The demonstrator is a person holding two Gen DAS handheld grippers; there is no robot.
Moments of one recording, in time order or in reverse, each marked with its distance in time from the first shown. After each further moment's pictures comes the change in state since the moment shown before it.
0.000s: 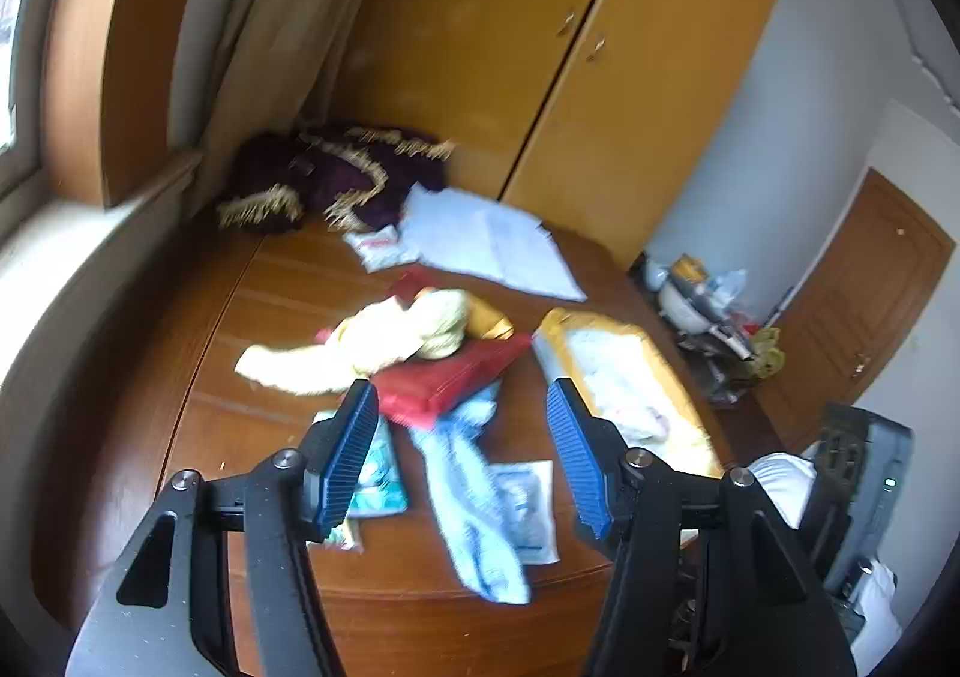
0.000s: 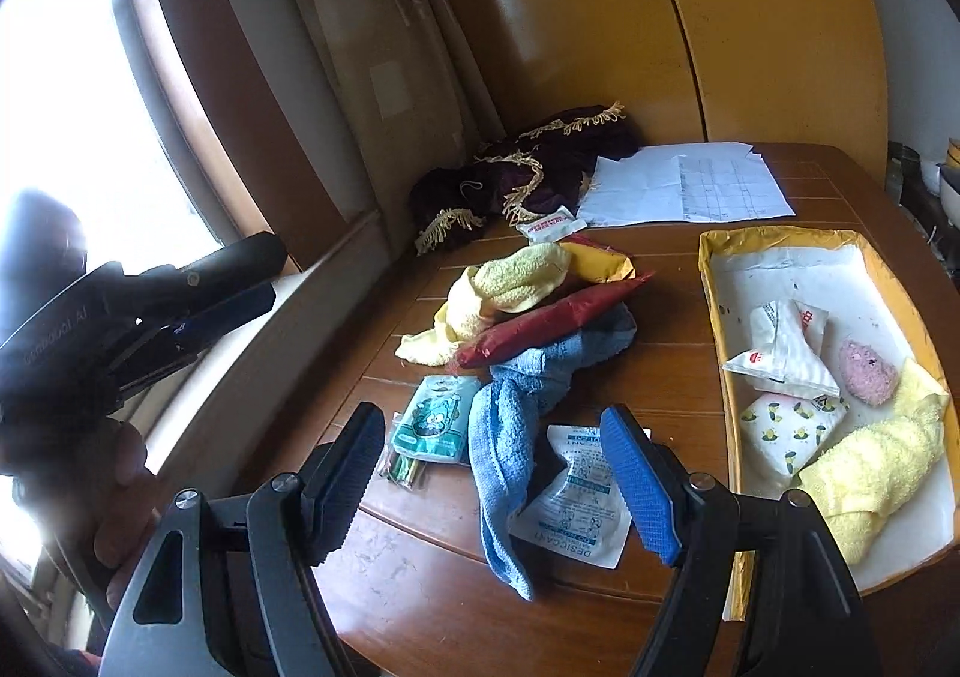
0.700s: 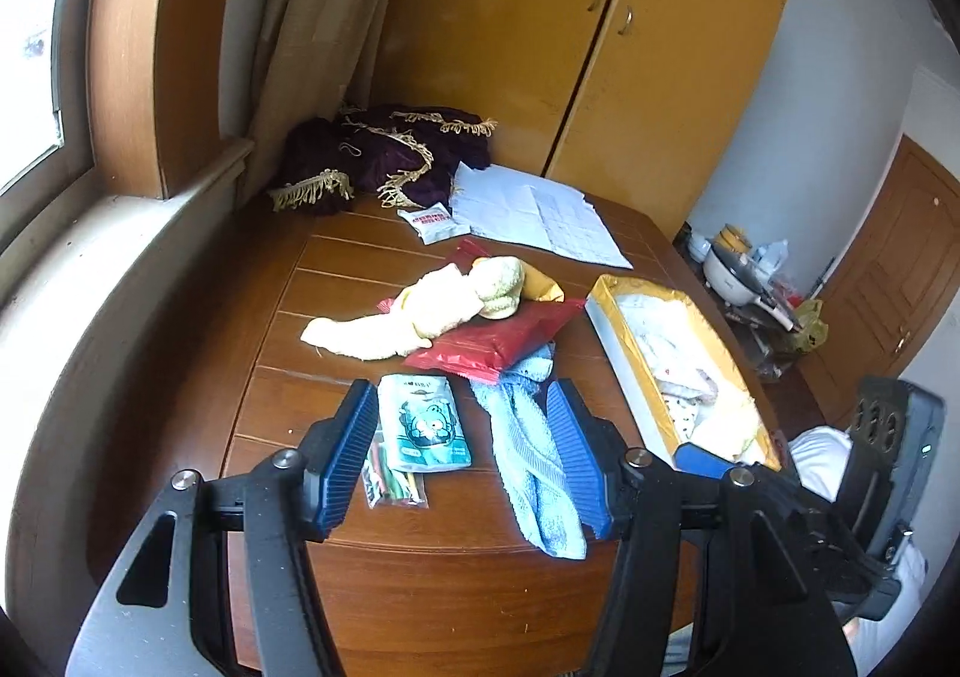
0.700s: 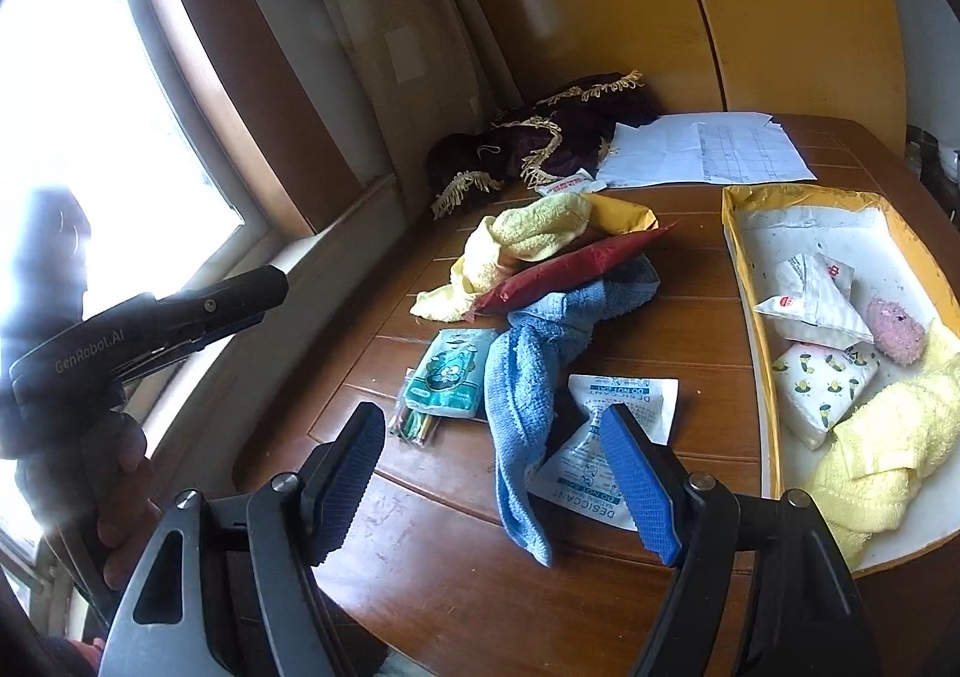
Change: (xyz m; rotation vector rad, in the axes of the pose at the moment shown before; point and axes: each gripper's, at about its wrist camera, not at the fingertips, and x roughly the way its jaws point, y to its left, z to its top) left arm -0.018 0.002 -0.009 0.058 0.040 0.102; right arm -0.002 0.000 -0.018 0.009 0.023 0.073
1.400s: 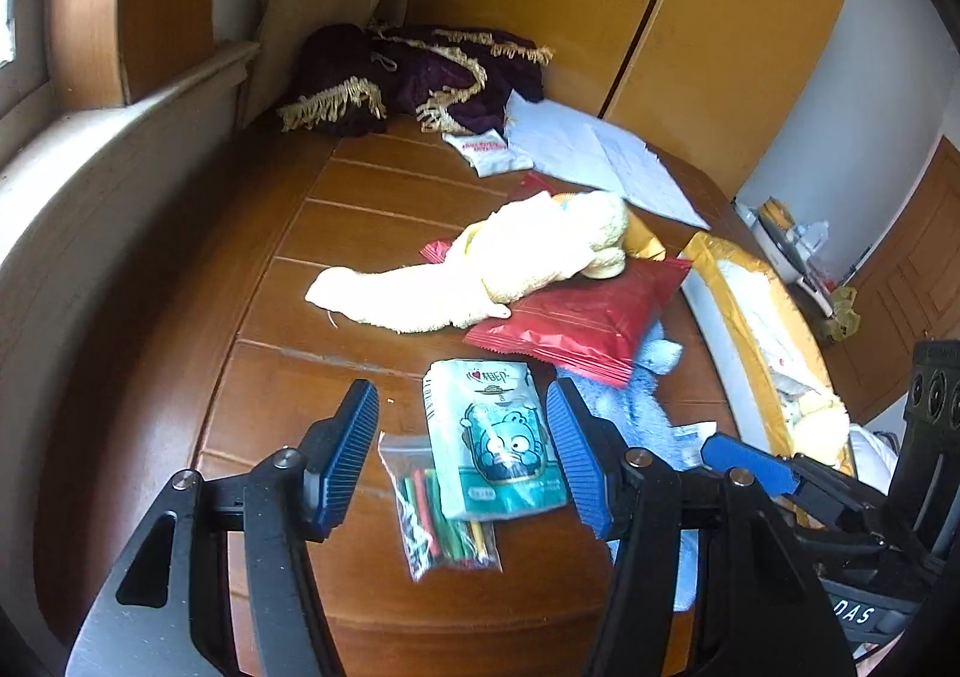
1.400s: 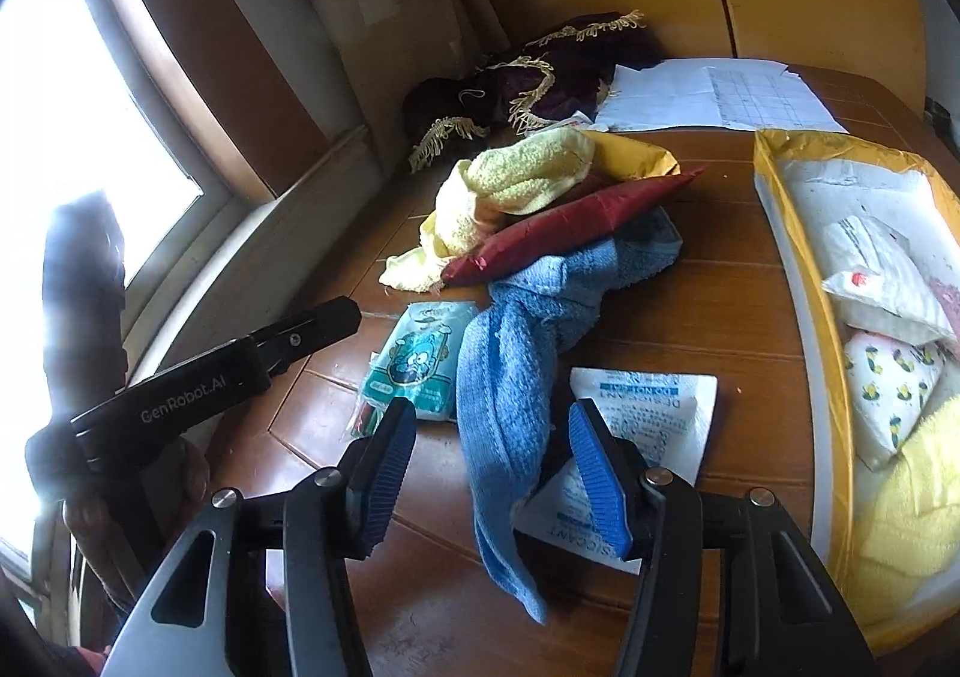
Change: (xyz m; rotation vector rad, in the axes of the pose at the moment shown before) left arm 0.102 0.042 -0.003 -0.043 0.134 0.047; right arm 0.078 -0.018 0.013 0.020 0.129 -0.032
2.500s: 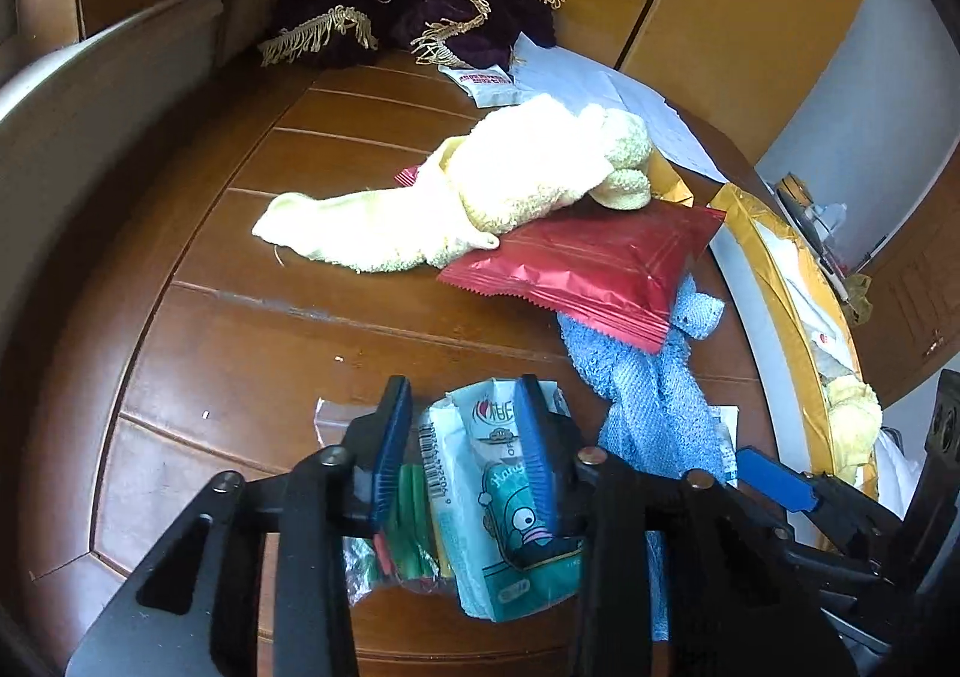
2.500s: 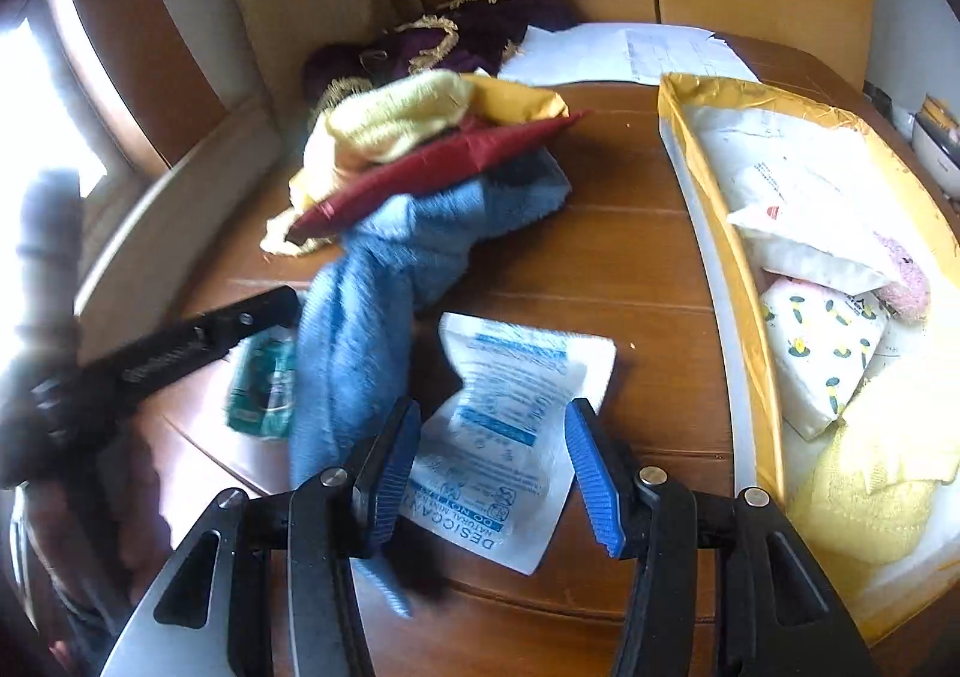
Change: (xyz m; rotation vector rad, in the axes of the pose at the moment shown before) left arm 0.043 -0.011 -0.010 -0.022 0.081 0.030; right arm 0.015 -0.034 -0.017 0.044 0.078 -0.206
